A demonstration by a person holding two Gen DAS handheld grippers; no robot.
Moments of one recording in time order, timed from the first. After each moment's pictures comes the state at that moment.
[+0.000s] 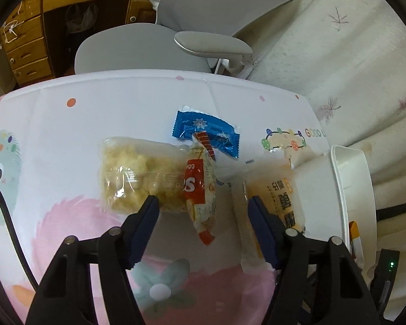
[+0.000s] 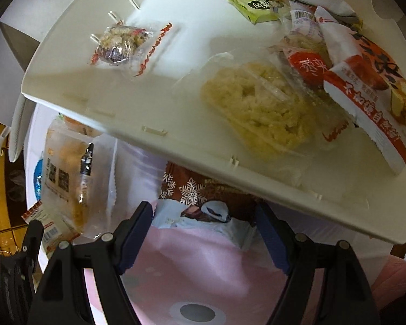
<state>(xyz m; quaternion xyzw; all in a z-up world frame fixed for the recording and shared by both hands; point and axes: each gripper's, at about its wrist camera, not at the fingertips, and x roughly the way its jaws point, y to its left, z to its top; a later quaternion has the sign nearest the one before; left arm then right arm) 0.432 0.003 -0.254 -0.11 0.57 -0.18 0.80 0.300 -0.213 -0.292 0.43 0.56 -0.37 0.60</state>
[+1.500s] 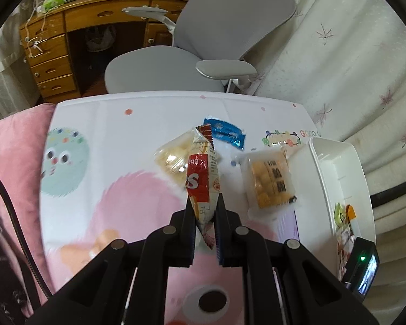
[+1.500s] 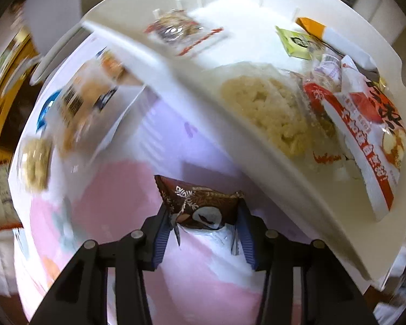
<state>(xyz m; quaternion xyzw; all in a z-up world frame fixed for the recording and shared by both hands) 0.360 0.054 -0.174 -0.08 0.54 -0.14 0.83 0.254 -0.152 -0.282 0.26 0.59 -0.25 0.72</state>
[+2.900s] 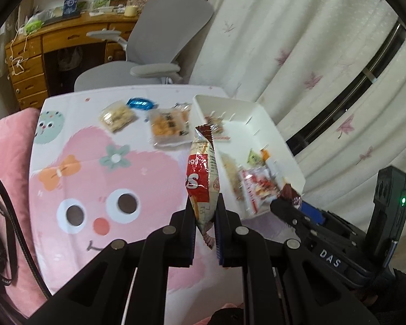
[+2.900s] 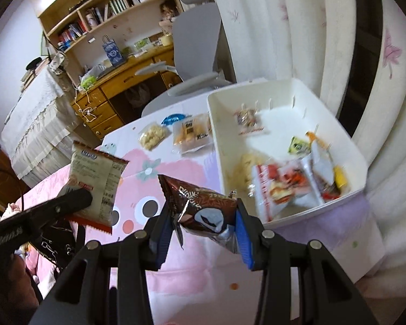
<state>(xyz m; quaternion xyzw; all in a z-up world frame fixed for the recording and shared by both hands) 0.145 -0.023 -0.071 -0.08 0.48 -0.23 0.84 0.102 -0.233 -0.118 0.14 0.44 0.03 0.89</state>
